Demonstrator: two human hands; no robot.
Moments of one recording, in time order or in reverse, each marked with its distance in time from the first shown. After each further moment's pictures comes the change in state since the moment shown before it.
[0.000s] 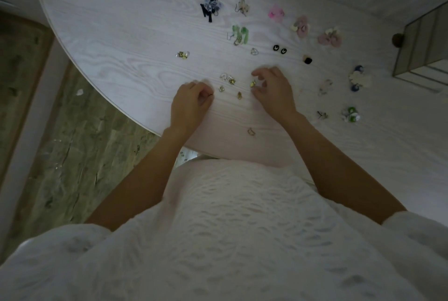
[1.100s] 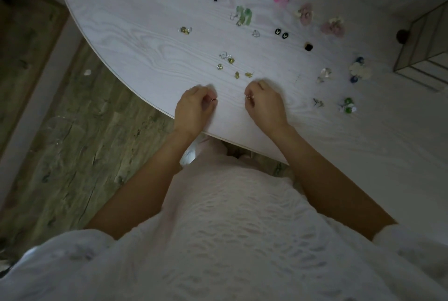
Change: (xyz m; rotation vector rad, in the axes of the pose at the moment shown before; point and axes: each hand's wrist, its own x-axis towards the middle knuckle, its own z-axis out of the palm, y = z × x) left_hand -0.068 0.019 0.027 0.012 0.066 -0.087; right_hand -0.062 0.011 0.017 -0.180 -0.040 -0.223
